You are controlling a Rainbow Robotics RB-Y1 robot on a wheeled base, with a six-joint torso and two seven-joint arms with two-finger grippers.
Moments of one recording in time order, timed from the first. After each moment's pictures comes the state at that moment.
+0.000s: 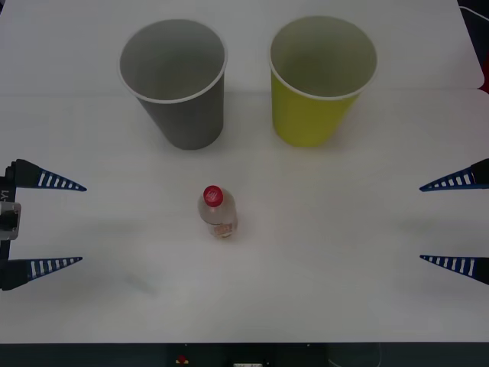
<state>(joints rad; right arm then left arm) 0.26 -1.13 -0.26 -2.01 1.31 -1.13 -0.09 0.26 1.13 0.26 -2.01 -1.31 -1.13 -0.09</state>
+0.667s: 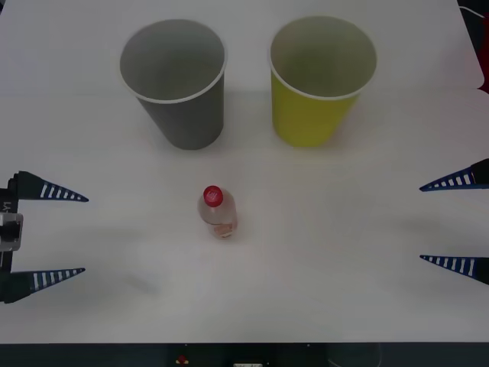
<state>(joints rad) 0.26 -1.13 -0.26 -2.01 1.31 -1.13 -0.09 0.31 1.10 0.28 -2.03 -1.32 -1.14 -0.07</state>
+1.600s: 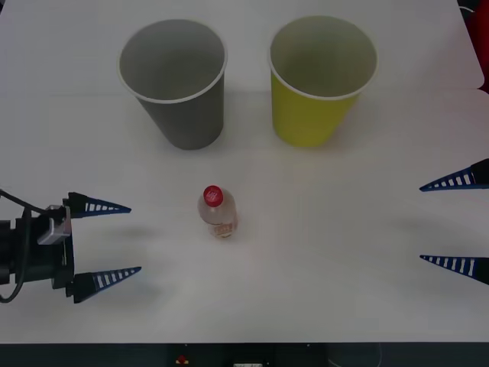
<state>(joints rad) 0.26 -1.13 -0.26 -2.01 1.31 -1.13 -0.09 0.16 0.96 -0.04 -1.80 -1.15 -1.01 -0.04</state>
